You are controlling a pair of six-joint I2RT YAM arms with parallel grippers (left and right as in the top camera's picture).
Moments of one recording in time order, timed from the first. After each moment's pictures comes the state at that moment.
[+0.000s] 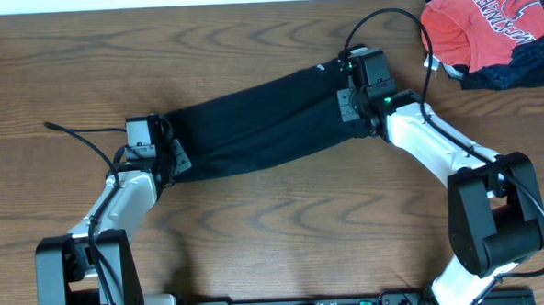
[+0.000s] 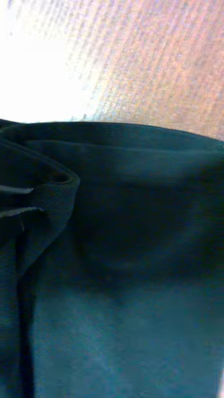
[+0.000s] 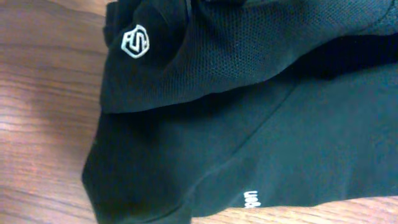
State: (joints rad) left arm 0.05 1.57 0.73 -0.22 0.01 -0.38; right arm 0.31 1.85 1.18 -0.27 0.12 0.09
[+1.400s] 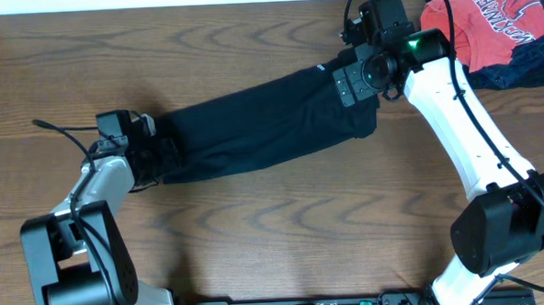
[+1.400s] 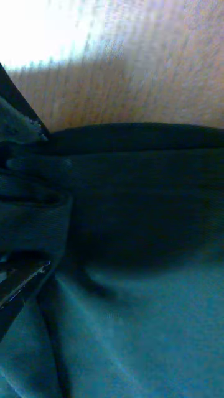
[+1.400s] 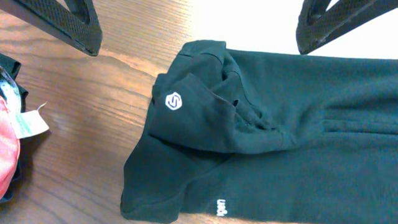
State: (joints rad) left arm 0.21 1.70 0.84 -0.35 0.29 -0.19; right arm 0.29 1.85 1.70 -0.98 0.05 -0.08
